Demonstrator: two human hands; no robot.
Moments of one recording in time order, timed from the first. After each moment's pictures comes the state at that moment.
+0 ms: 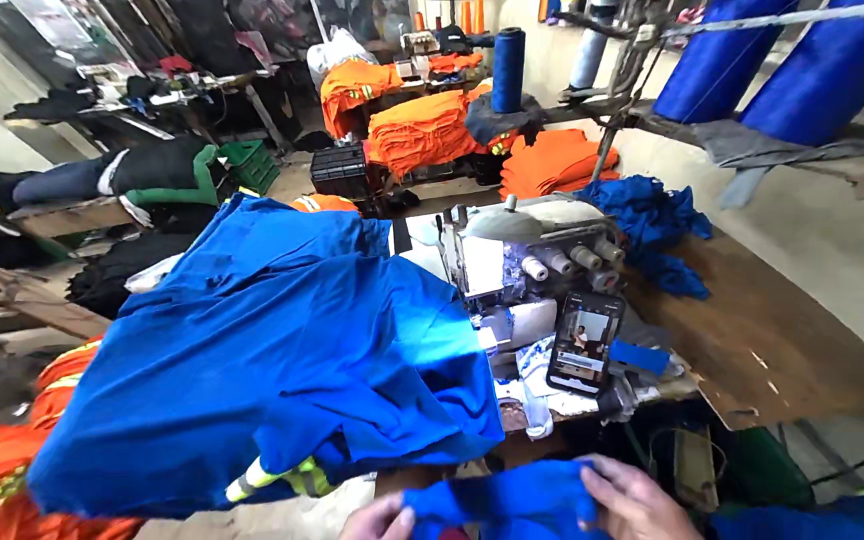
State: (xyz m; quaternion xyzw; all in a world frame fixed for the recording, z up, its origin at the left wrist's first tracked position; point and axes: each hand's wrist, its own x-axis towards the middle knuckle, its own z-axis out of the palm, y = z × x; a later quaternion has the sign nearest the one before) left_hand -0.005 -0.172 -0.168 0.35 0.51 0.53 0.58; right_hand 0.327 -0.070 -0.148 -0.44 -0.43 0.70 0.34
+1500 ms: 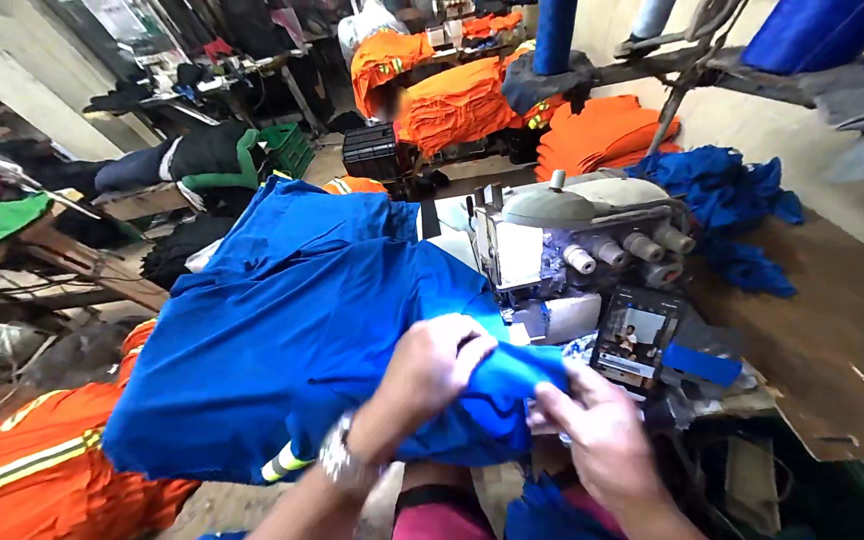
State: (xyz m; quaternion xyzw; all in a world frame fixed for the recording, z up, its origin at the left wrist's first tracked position) left_hand 0.004 0.002 -0.036 0.74 0.60 0.27 0.15; right_hand 0.217 -0.006 -0.105 -0.36 -0.49 0.61 0.51
